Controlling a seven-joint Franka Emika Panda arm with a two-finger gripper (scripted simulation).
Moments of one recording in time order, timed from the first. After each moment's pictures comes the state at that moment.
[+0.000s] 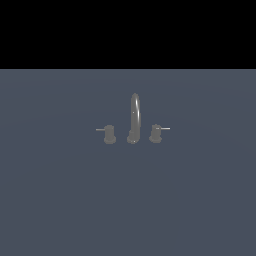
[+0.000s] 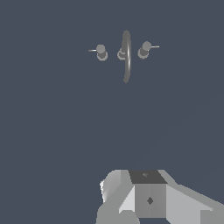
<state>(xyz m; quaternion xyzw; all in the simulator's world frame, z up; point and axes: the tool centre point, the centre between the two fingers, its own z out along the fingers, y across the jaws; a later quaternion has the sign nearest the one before) -0.249 0.000 0.479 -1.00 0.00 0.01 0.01</state>
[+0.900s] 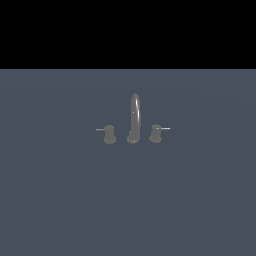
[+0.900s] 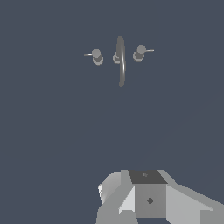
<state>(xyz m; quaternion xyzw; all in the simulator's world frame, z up) -0.236 -0.010 0.482 -1.00 0.01 0.00 0.01</state>
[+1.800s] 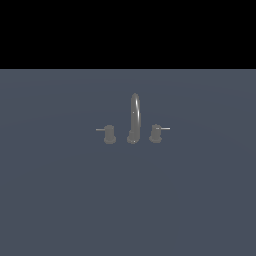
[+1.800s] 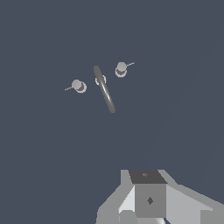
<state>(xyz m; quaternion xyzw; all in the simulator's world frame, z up) -0.138 -0.028 0.449 -0.99 0.17 0.00 0.00</state>
